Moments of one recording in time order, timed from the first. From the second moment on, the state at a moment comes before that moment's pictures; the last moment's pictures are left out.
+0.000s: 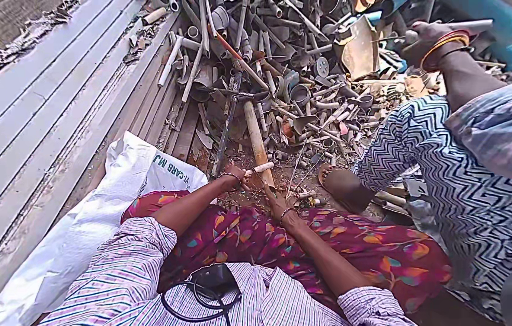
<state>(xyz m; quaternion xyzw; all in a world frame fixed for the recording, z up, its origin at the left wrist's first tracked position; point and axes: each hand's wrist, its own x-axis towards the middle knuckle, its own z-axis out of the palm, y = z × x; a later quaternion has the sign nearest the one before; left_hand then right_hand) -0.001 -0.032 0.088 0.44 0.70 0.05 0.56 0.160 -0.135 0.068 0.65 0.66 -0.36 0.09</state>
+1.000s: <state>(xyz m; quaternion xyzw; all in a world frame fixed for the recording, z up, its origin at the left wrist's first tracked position) -0.003 -0.018 0.073 0.39 0.72 0.12 0.56 0.179 -0.125 0.059 0.74 0.57 -0.35 0.02</state>
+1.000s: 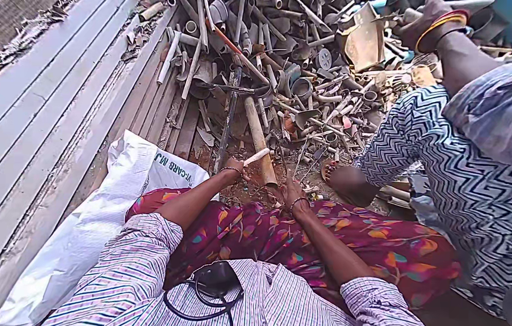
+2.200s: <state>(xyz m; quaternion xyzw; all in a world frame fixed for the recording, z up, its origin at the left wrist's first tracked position) -0.010 0.001 0.077 0.40 0.73 0.07 0.55 0.182 -0.105 0.067 0.71 0.61 -0.36 0.03</state>
